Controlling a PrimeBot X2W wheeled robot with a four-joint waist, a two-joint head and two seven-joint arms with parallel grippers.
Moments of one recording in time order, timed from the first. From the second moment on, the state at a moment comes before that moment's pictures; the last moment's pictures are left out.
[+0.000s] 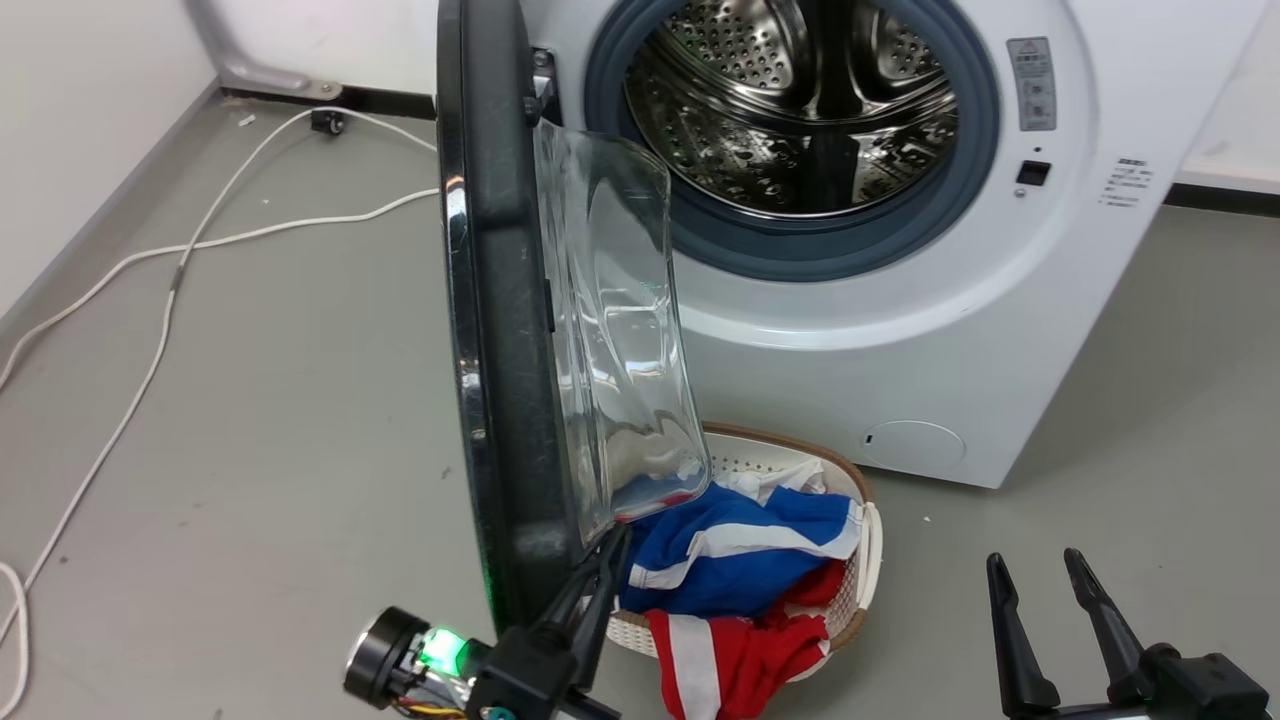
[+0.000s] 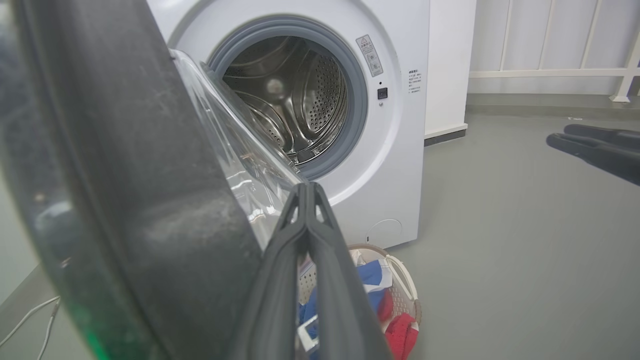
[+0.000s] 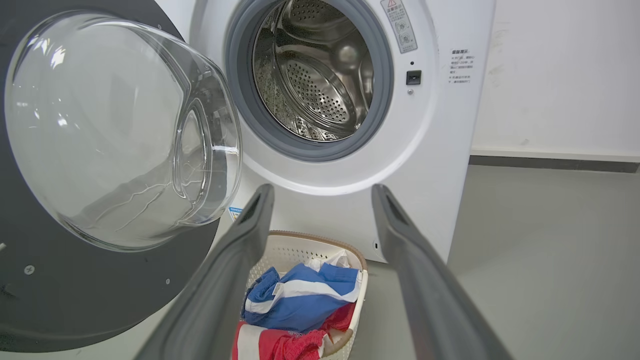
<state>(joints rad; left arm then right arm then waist) 0.02 0.15 -0.45 -0.07 0.00 0.04 -0.14 0.17 -0.05 0.00 0.04 0.15 0.13 -0.26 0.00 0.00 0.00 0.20</state>
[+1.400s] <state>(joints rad) -0.11 0.44 0.12 0.18 -0.31 0.15 -0.23 0.07 -0.05 -0.01 0.02 0.08 0.13 -0.26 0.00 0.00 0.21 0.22</state>
